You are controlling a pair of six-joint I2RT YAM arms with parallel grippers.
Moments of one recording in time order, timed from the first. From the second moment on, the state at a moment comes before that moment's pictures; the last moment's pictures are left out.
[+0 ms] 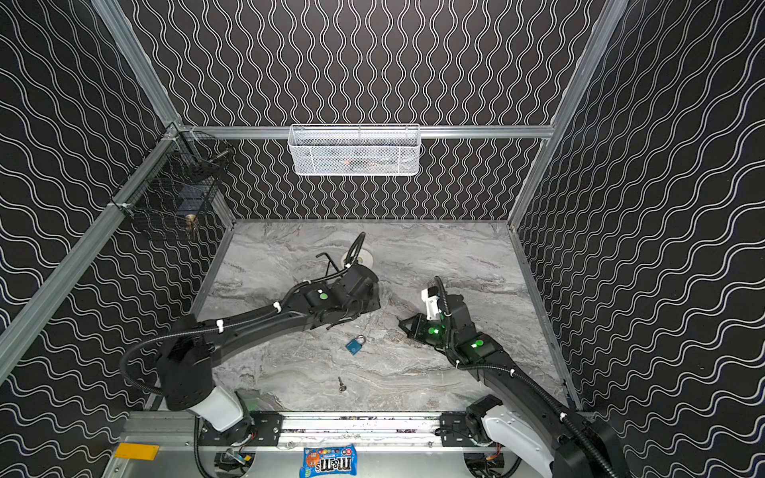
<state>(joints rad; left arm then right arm) -0.93 1.61 1.25 -0.47 -0.26 -1.05 0.52 0.95 0.49 -0.14 -0.40 0.84</state>
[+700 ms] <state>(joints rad) -0.94 1.41 1.09 -0.34 -0.28 -1.36 0.97 1.08 0.52 0.16 0.19 1.01</state>
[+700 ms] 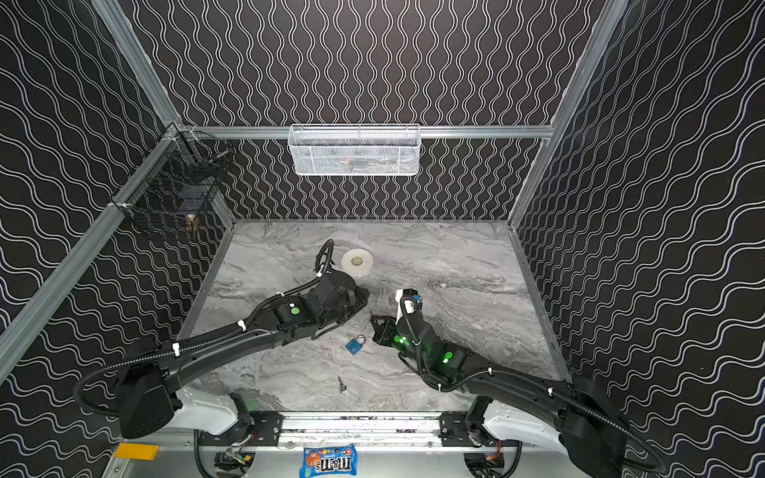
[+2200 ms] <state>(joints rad) -0.98 1.39 1.08 -0.33 -0.43 -1.37 0.96 1.21 0.68 0.20 0.21 1.08</state>
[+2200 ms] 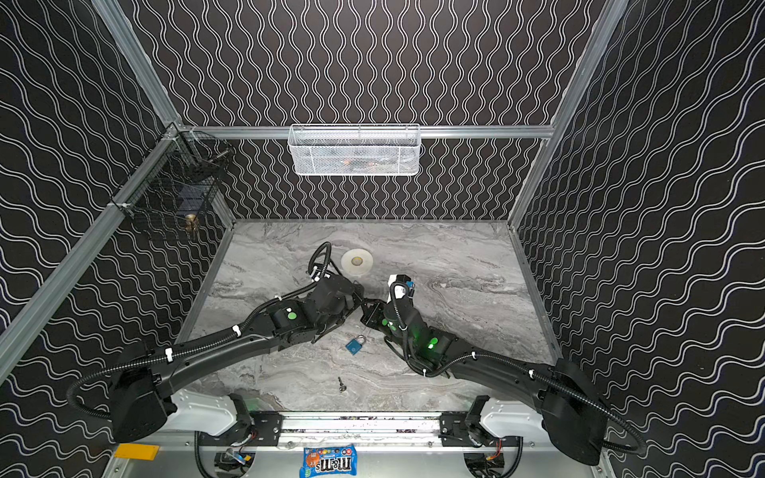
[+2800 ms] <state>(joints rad) -1.03 1.38 1.07 -0.32 -0.52 -1.38 0.94 1.20 0.69 0.18 0.15 1.08</state>
